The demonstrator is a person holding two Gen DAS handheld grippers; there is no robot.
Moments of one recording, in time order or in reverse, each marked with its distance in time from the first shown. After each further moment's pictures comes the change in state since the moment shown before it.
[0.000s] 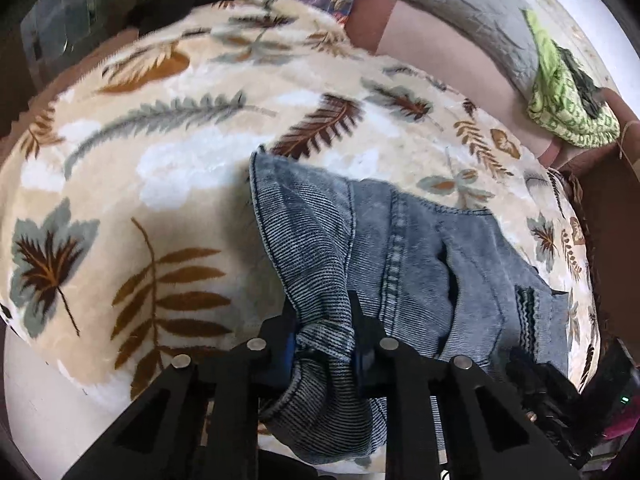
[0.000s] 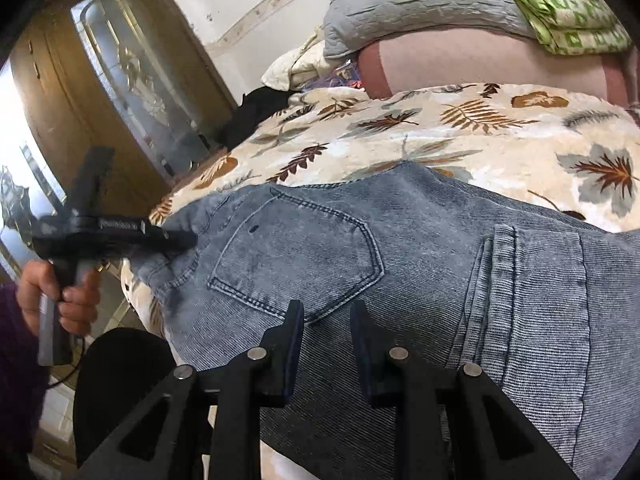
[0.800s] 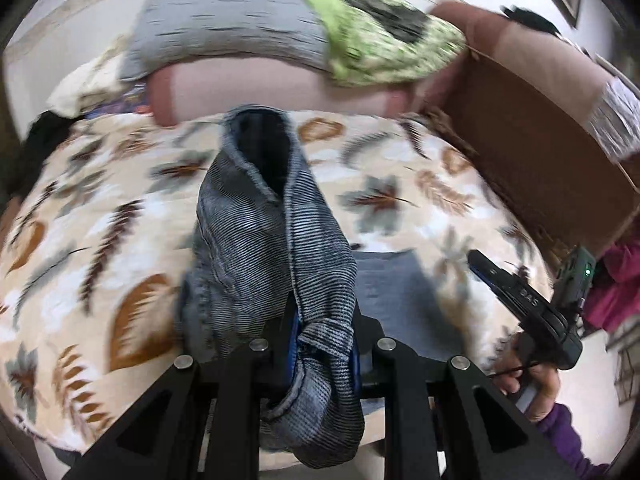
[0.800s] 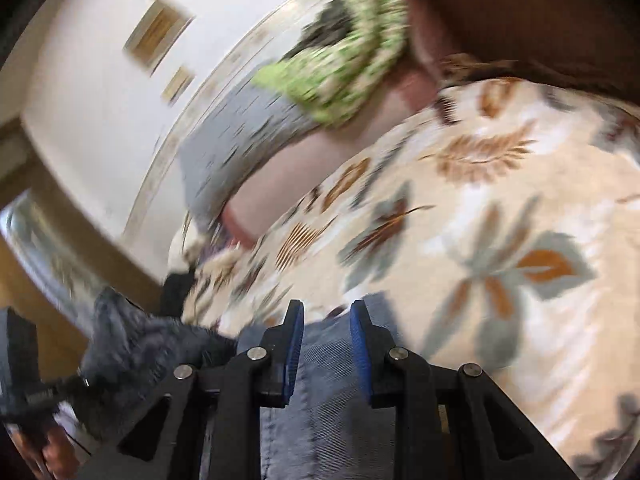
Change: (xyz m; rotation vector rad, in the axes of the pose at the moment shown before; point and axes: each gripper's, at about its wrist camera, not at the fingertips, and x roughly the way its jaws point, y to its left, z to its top) left arm -0.065 -0.257 -0.032 0.469 -0.073 -0.185; right arm -0.183 -0.181 -0.020 0.600 -0.517 -0.146
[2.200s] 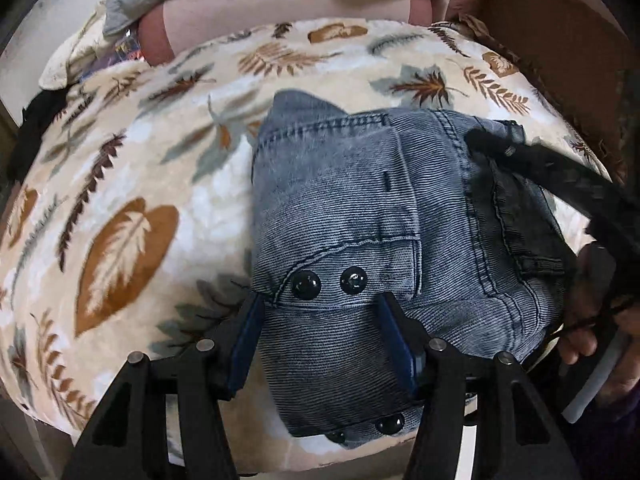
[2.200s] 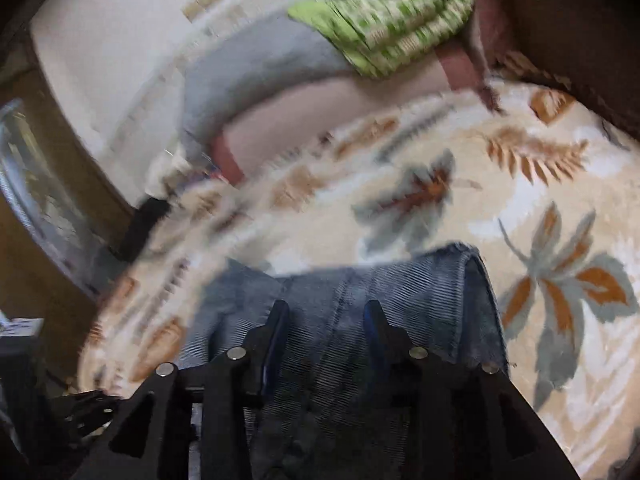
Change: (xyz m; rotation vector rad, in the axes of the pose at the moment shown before) left arm 0.093 0.013 -0.071 0.058 0.214 0.169; right arm 0.090 0.056 -0.040 -0.295 0.247 -0.190
